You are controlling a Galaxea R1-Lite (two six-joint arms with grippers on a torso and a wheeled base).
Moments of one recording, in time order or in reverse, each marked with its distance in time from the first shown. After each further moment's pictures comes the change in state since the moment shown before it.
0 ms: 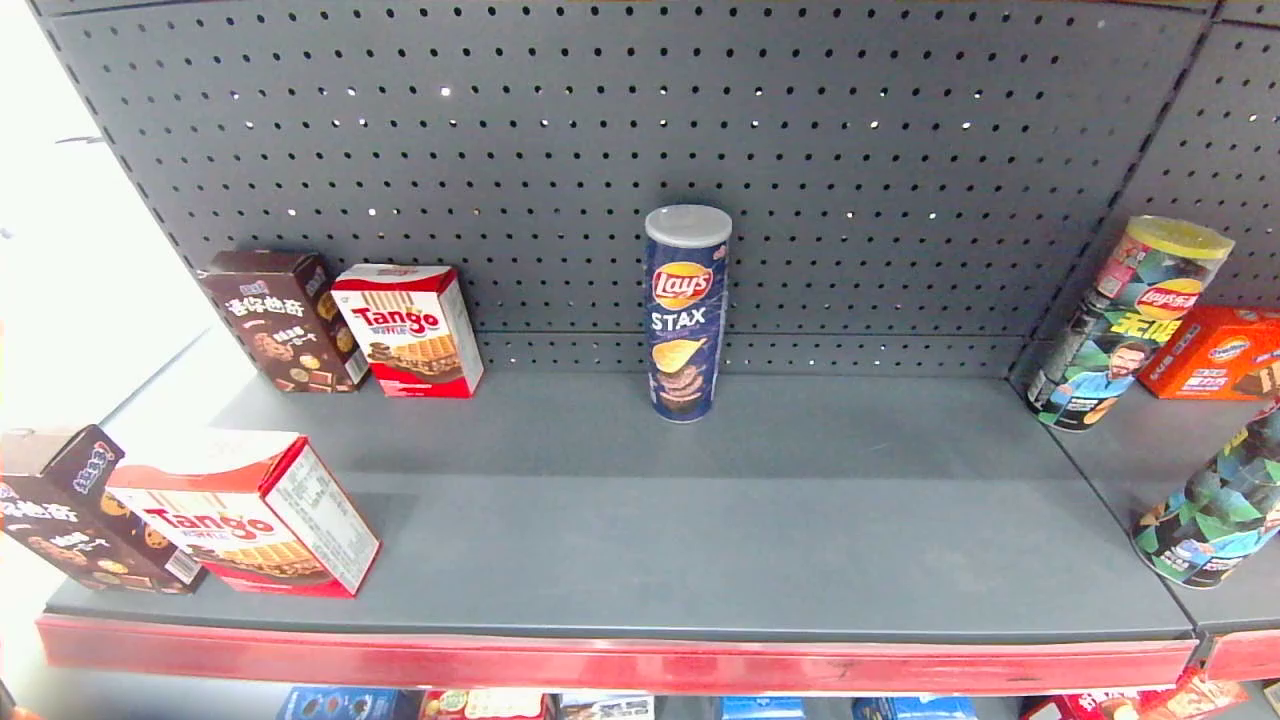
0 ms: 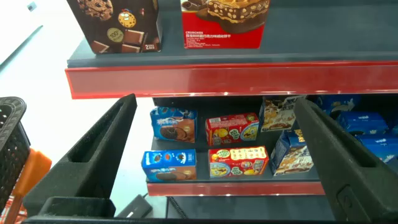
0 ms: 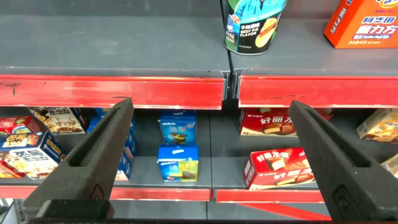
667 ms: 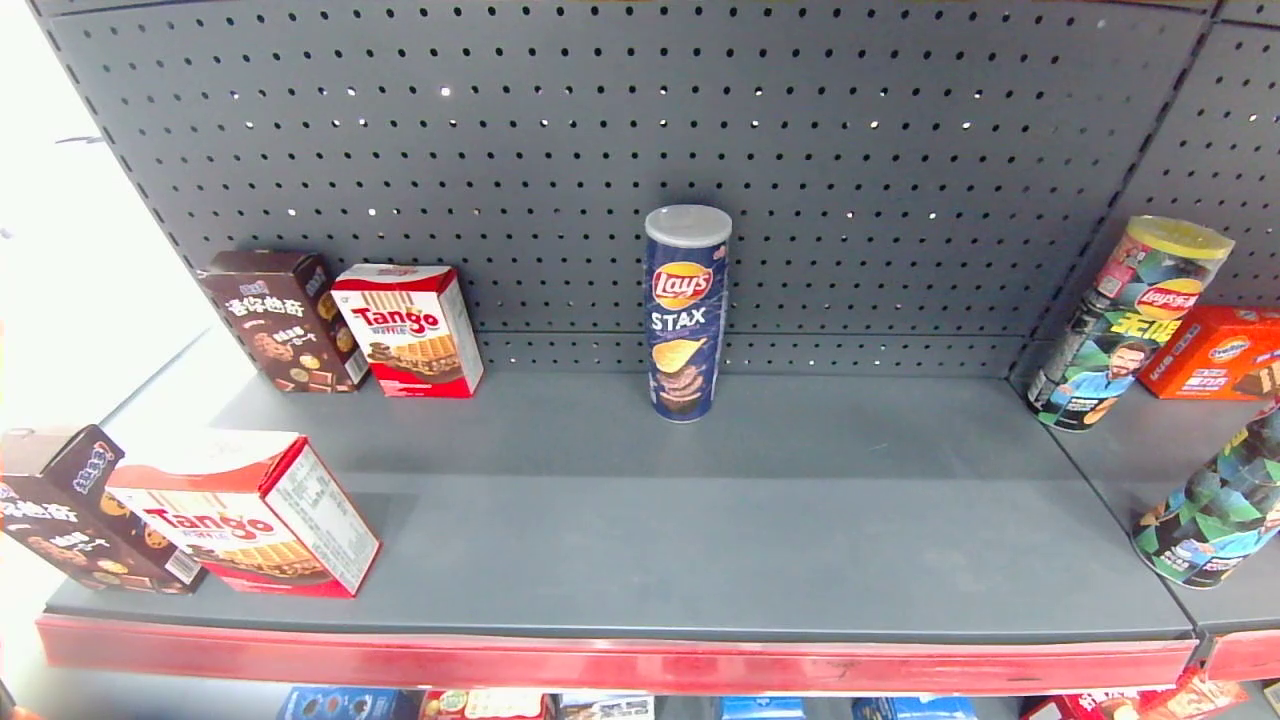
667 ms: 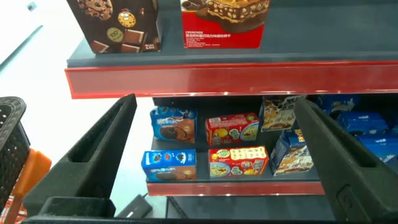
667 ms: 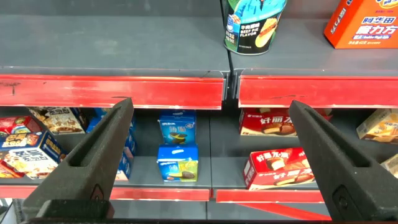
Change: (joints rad) left arm 0.000 0.000 0.001 0.000 0.000 0.000; right arm -0.001 0.000 0.000 0.000 0.000 -0.002
